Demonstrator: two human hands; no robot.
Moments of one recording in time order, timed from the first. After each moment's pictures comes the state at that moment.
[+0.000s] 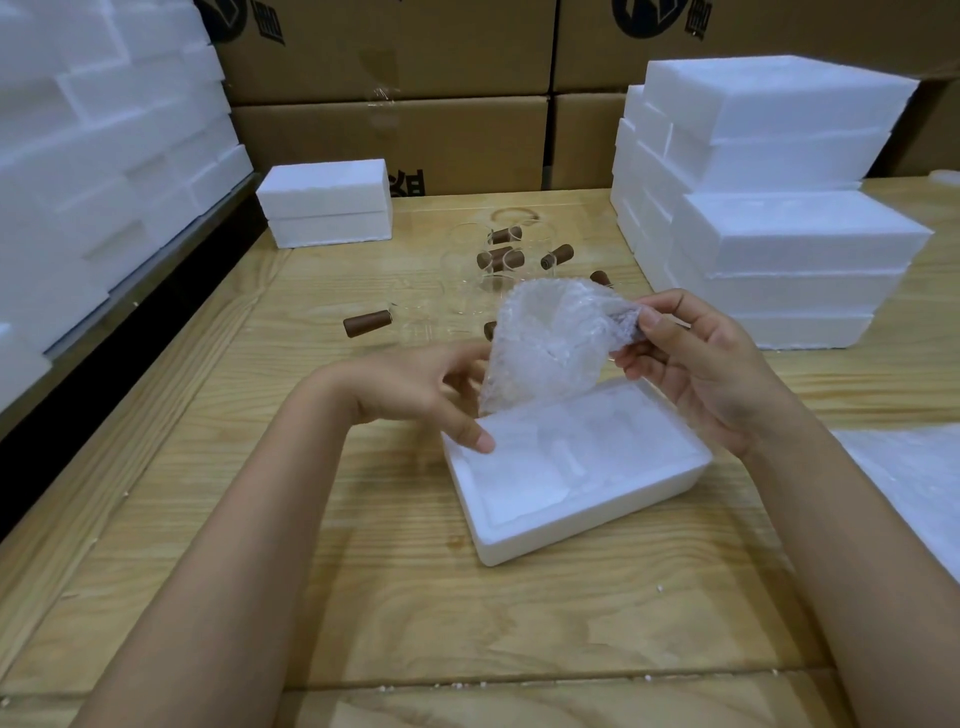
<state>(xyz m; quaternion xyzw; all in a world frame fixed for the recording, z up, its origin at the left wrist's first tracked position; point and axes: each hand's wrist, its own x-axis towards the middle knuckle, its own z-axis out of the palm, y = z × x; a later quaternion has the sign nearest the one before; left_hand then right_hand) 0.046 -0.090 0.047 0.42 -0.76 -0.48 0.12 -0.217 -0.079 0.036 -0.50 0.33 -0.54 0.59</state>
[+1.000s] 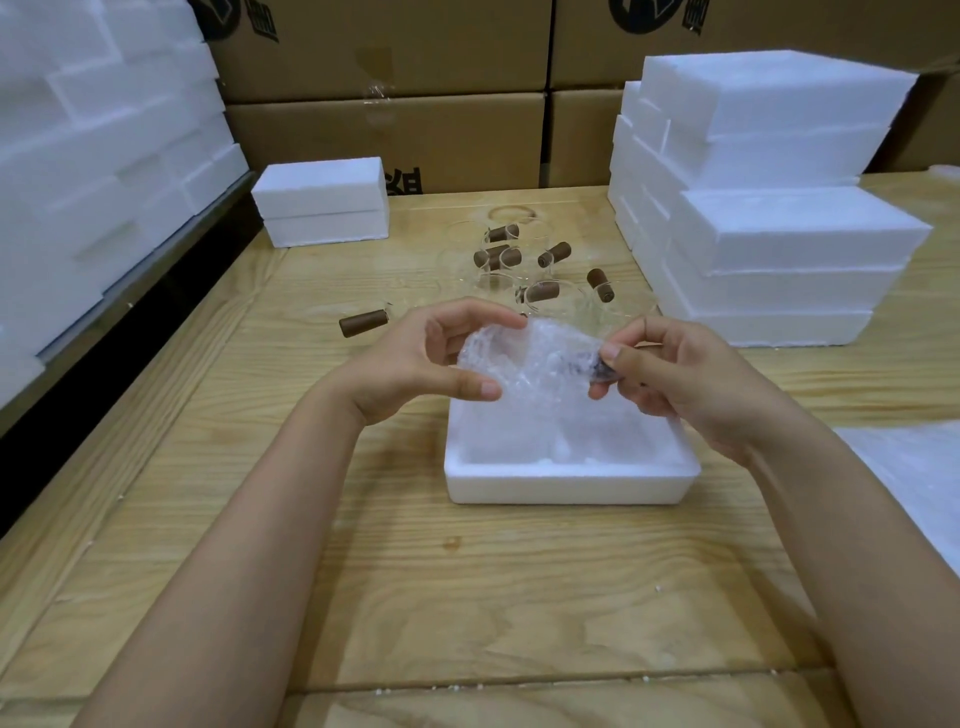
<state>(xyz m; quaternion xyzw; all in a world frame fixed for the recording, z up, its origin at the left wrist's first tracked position) 0.041 -0.093 0.039 0.32 -0.71 -0.51 0.35 -0.211 -0.065 0.045 -0.59 0.46 -0.40 0.52</state>
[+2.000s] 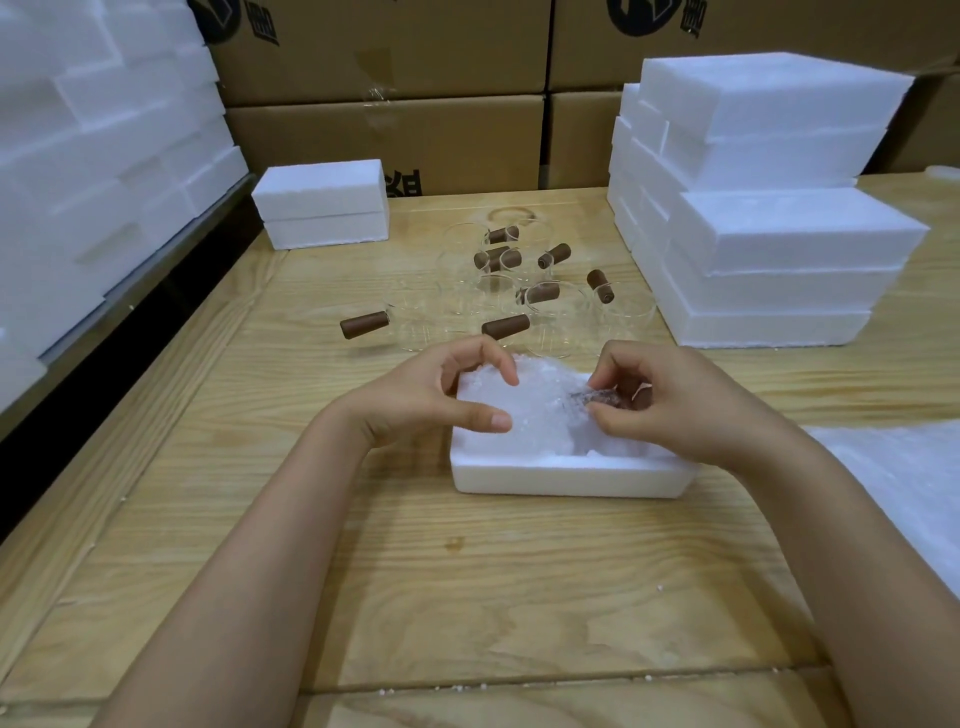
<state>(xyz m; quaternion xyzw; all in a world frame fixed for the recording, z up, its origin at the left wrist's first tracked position) 0.039 -0.087 0.023 0.36 -0.73 -0.52 0.27 -0.211 -0.061 0.036 -0.76 0.51 -0.28 0.30</state>
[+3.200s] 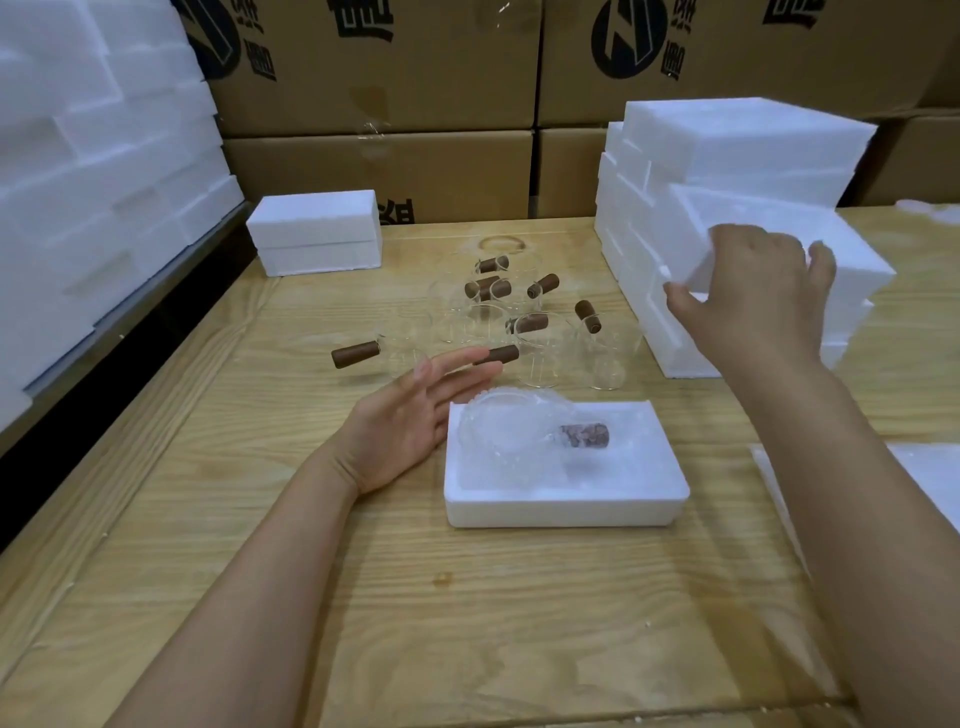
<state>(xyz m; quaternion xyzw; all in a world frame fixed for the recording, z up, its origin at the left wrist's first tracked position) 0.049 -0.093 0.003 0.31 -0.55 -0.67 0.39 -0.237 -0.114 0.087 -0.63 0.72 -0.26 -0.16</state>
